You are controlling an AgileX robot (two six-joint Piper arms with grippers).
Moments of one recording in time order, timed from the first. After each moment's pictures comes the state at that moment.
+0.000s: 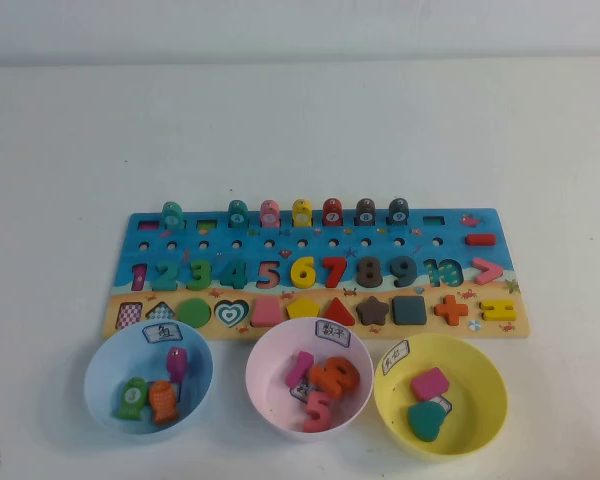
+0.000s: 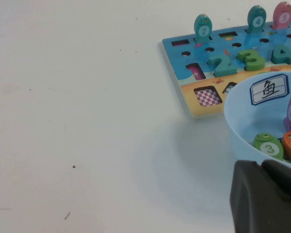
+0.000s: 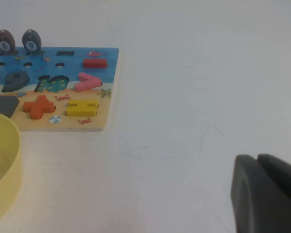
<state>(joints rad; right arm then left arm) 0.06 -0.01 0.03 0.01 0.37 0.06 -0.15 -0.01 0.03 -0.03 0.37 0.08</state>
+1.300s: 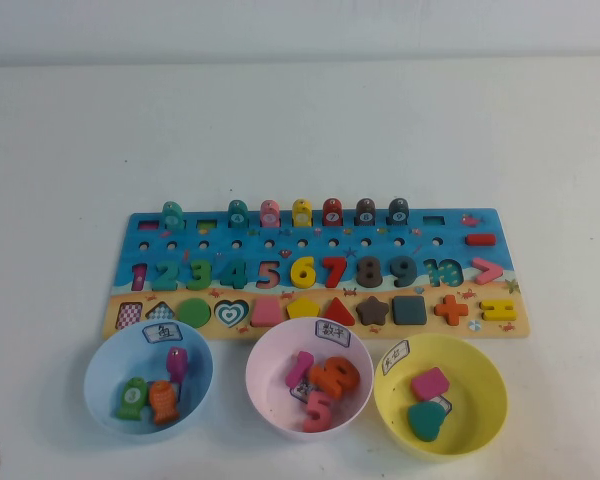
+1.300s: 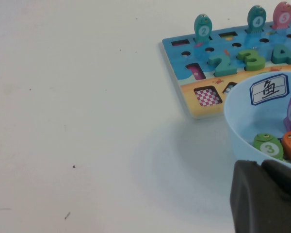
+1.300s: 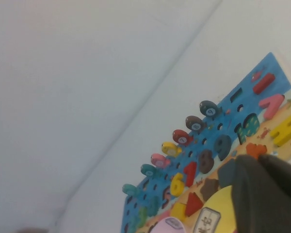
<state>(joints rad) 0.06 -0.01 0.03 1.11 0.30 0.01 -0.15 -0.01 0.03 -0.03 0.37 0.08</state>
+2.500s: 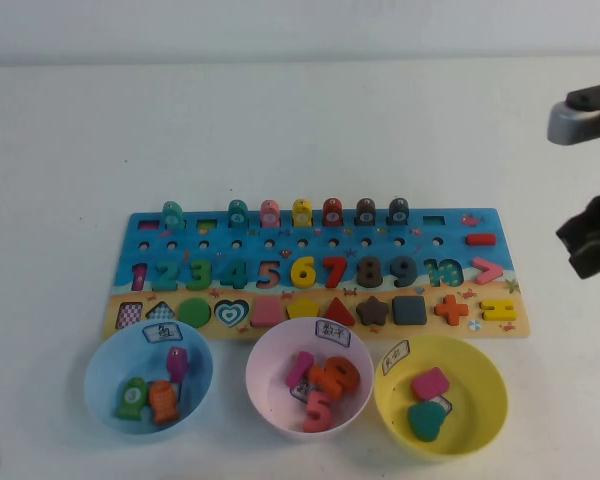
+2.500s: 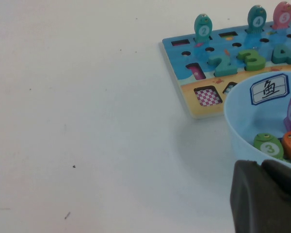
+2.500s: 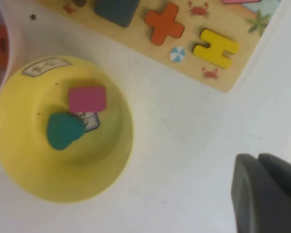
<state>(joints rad) 0.21 1.50 -1.30 0.21 1.22 -0.25 -0.15 -0.01 0.03 -0.03 0.37 0.08</state>
